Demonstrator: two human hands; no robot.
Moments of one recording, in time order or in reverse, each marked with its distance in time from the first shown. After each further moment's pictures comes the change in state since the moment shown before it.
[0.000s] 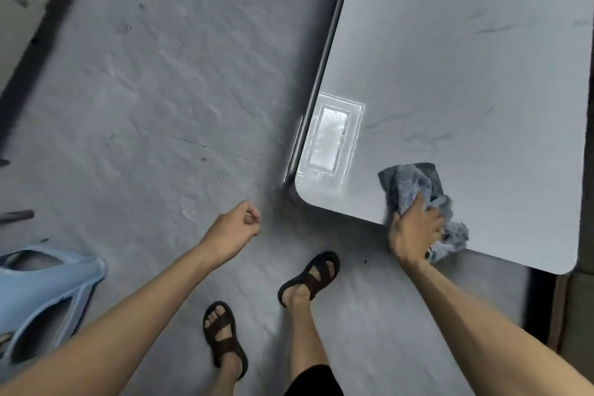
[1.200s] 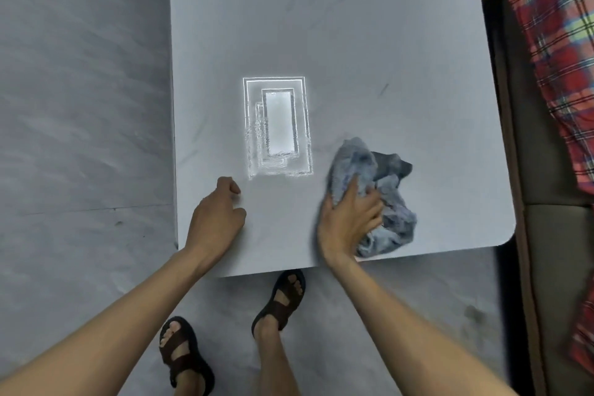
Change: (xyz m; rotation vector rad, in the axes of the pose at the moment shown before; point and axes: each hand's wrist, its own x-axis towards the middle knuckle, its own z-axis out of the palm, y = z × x) left_hand 0.135 0.187 0.122 0.408 0.091 0.344; right_hand 0.106 0.004 0.002 0.232 0.235 0.243
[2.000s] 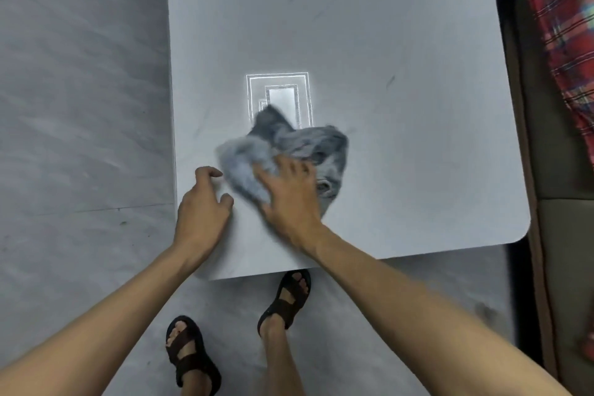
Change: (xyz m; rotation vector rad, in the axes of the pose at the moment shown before) left_hand 0.007 -0.006 -0.012 -0.051 0.170 -0.048; right_hand -0.007 -0.065 0.013 0.028 -0.182 -0.926
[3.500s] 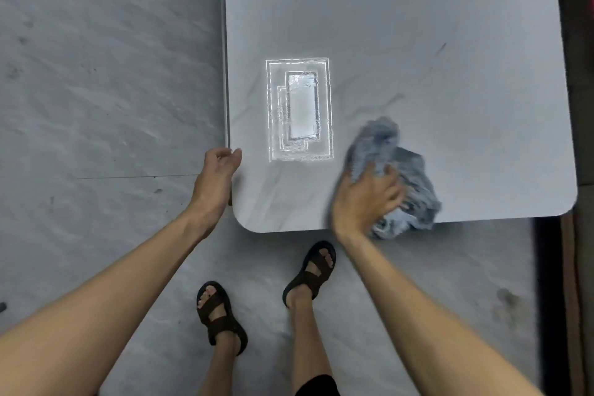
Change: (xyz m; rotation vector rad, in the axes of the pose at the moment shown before) left_hand -0.020 -0.066 -0.045 -0.518 -0.145 -0.303; right_hand -0.063 -0.032 0.015 -0.028 0.230 0.946
